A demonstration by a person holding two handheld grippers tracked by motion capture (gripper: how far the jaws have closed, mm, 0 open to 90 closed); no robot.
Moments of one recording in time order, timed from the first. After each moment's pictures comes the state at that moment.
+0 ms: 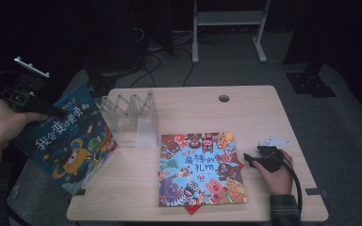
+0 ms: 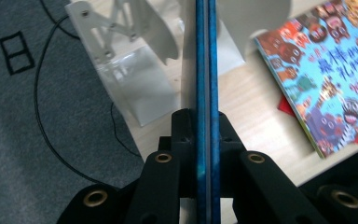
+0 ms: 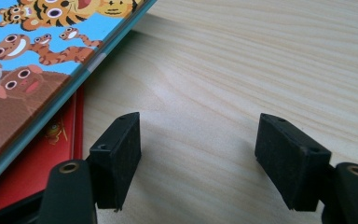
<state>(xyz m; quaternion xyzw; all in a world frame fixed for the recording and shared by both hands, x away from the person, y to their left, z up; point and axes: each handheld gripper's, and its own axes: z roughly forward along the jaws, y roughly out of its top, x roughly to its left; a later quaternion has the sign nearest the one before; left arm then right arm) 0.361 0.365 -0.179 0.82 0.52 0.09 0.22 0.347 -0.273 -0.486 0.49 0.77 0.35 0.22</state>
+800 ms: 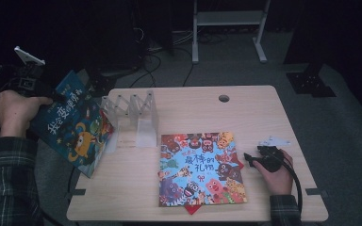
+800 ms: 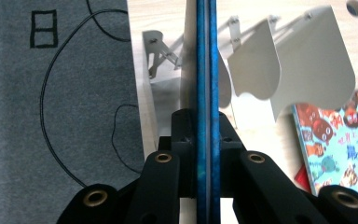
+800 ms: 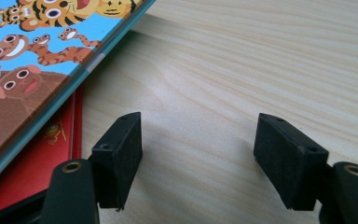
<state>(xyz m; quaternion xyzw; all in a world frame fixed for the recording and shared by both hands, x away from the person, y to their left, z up) 0.414 0.387 -0.192 0.72 0.64 0.10 0.24 0.347 -0.274 -0.486 0.49 0.77 0.35 0.22</state>
